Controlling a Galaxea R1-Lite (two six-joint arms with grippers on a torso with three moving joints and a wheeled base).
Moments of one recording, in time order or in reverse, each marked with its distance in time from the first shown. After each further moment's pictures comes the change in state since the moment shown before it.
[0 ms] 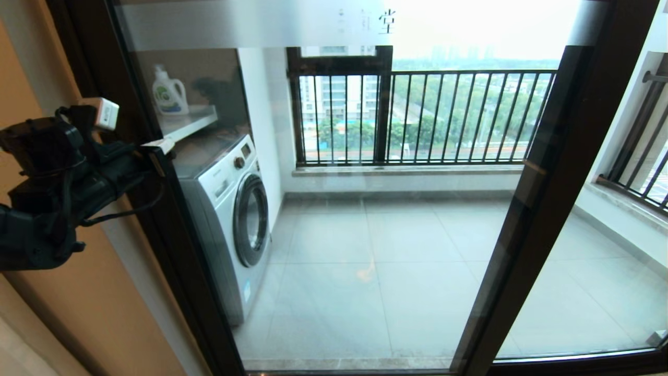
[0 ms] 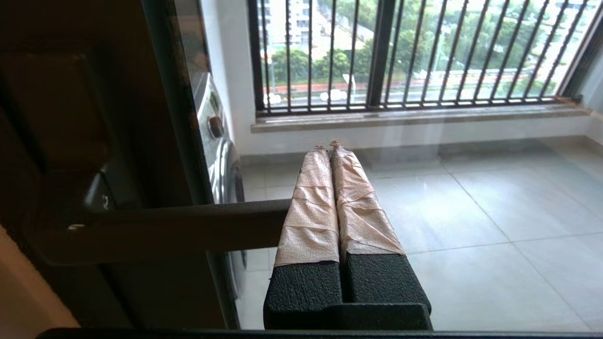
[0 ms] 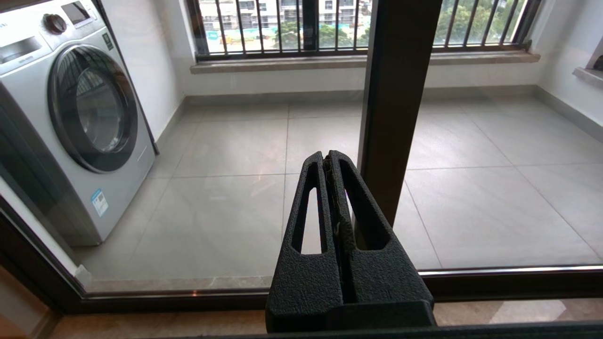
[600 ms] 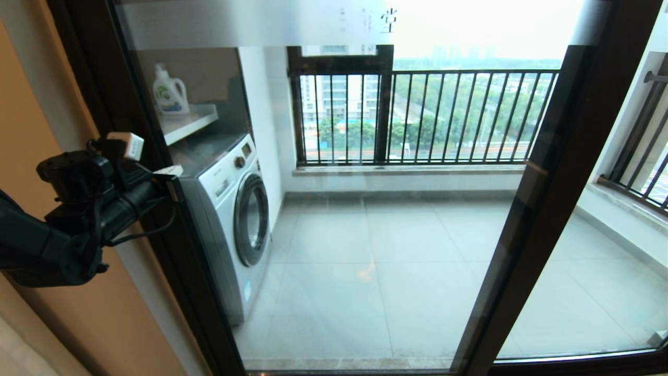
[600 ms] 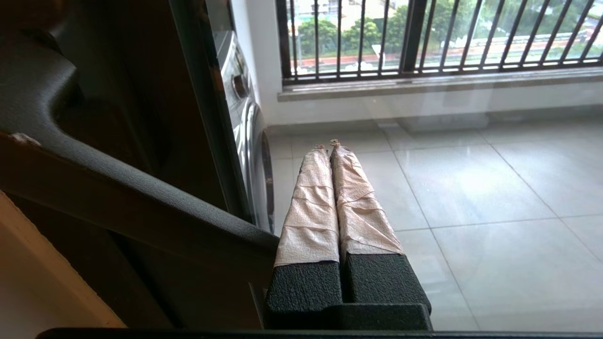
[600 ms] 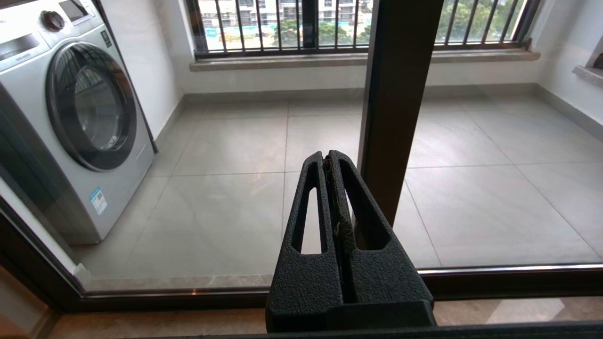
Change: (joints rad) left arm 0.001 0.114 0.064 -0.089 0.056 0.069; right arm 0.000 0.000 0.000 0.001 0.000 0.000
